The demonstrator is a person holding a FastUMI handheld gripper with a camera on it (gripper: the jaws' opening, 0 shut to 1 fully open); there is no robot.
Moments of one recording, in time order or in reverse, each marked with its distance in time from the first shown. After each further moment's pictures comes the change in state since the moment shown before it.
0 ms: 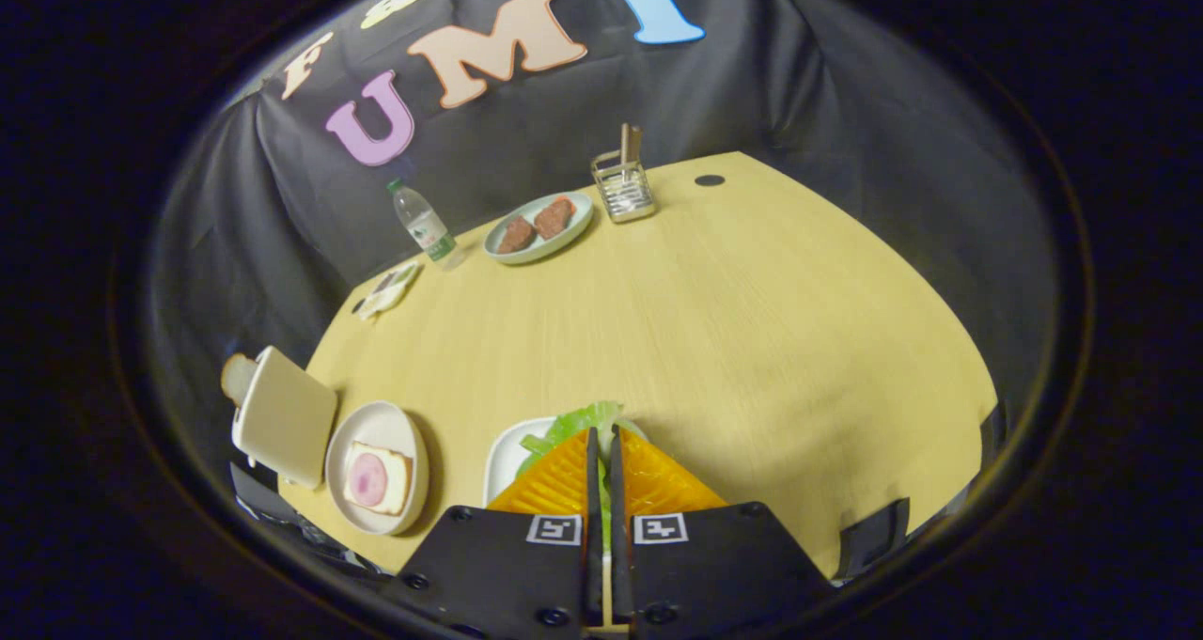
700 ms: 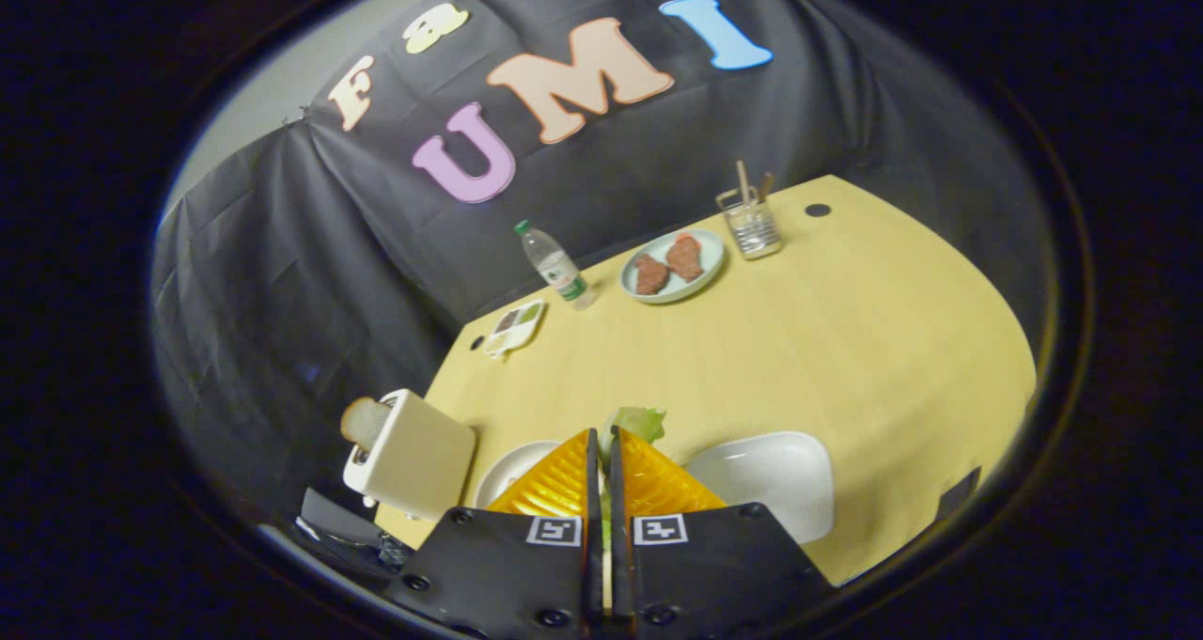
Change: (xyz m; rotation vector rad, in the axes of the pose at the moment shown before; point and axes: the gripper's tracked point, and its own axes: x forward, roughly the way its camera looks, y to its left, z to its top) arm -0.045 0.168 0.021 0.046 -0.035 0.303
